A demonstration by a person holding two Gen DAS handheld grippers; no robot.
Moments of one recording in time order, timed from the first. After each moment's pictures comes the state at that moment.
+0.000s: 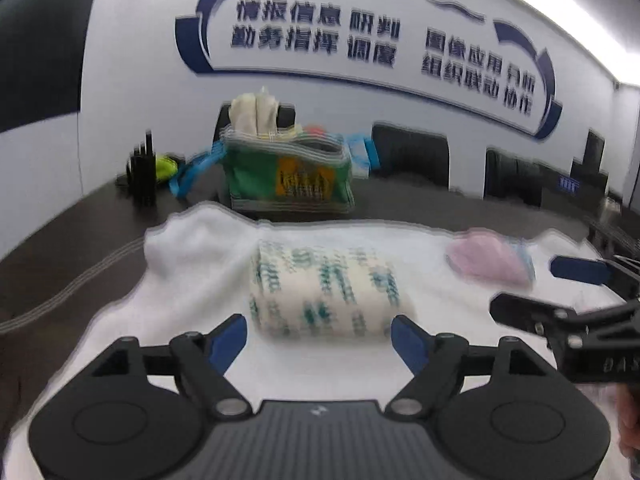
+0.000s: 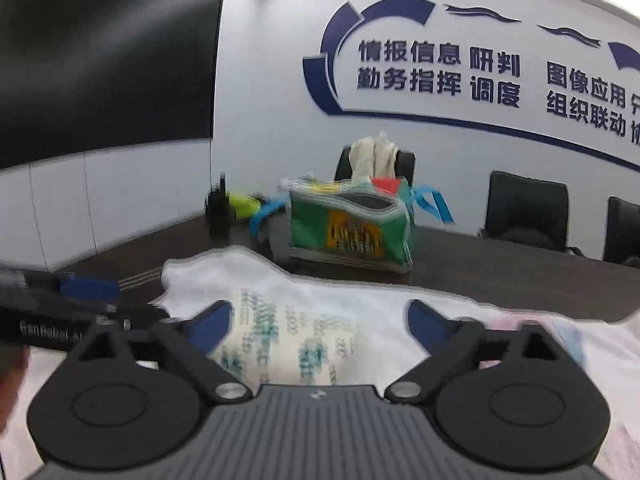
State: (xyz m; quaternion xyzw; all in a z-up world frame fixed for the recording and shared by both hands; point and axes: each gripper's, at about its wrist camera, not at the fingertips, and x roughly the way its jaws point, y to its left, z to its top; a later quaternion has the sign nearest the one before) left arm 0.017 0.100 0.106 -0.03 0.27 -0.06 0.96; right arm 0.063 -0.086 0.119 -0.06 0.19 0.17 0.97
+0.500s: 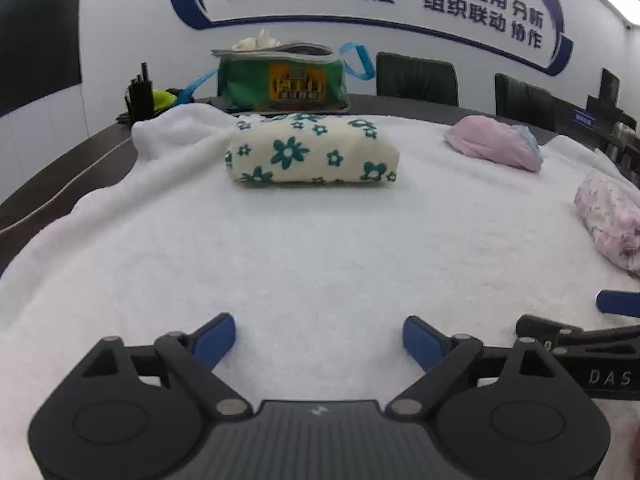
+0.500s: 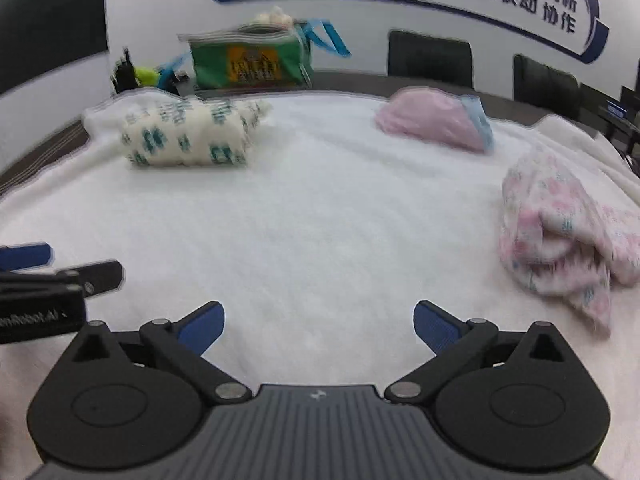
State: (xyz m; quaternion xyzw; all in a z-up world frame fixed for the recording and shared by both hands) left arm -0.017 0.066 0.023 0.00 0.33 -0.04 0.94; right arm -0.008 -0.113 0.006 -0.01 0.35 0.01 0.94
